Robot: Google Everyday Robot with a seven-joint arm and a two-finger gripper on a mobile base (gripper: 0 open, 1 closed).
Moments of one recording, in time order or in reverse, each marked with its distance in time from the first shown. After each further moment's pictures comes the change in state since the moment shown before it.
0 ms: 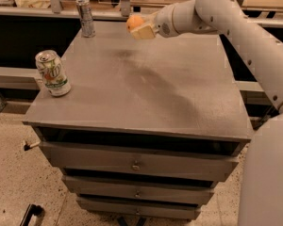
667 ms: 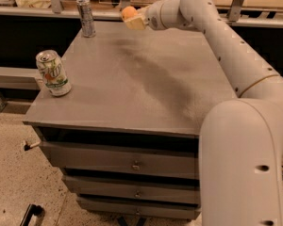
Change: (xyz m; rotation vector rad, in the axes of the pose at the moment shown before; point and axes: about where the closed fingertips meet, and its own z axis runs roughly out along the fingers) arm -0.013 -0.051 0.064 0.070 -0.074 0.040
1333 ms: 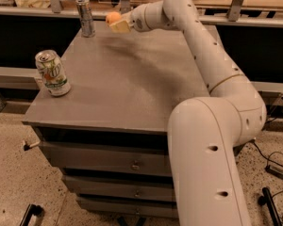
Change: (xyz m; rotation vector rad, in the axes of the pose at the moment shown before) arm -0.002 0.025 0.055 -0.124 0.003 0.039
